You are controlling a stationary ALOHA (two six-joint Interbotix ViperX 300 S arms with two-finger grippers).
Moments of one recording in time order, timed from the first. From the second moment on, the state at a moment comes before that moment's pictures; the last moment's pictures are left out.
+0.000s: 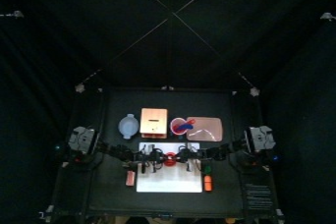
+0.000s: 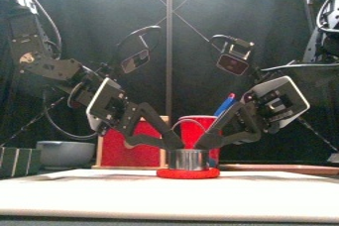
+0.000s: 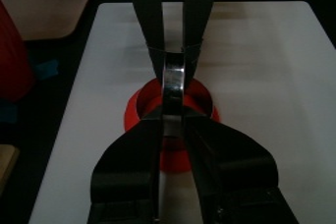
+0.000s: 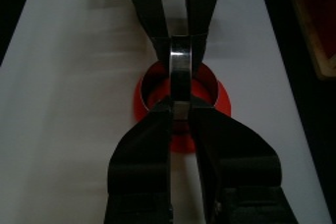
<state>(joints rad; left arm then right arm) -0.19 0.37 0.78 -0.36 -0.61 0.19 0.06 0.21 0.95 0.04 -0.57 0.00</state>
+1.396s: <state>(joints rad) -0.18 0.25 0.74 -0.29 -0.55 0.20 0.07 0.08 0.88 0.04 -0.46 0.01</state>
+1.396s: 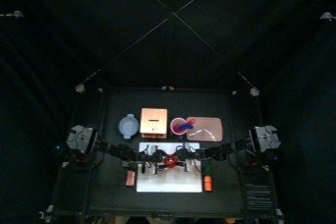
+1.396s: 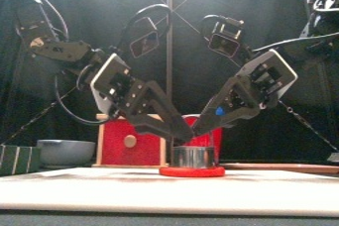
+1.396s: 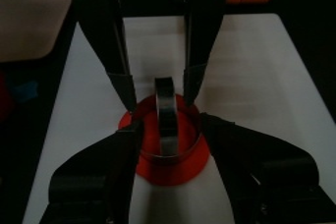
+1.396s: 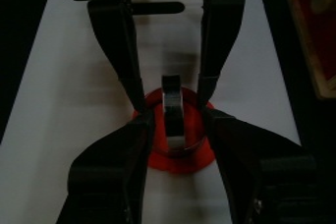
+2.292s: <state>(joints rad) -0.17 0.25 0.84 -0.29 -0.58 0.20 0.07 0.03 0.70 0.04 0.05 0.02</state>
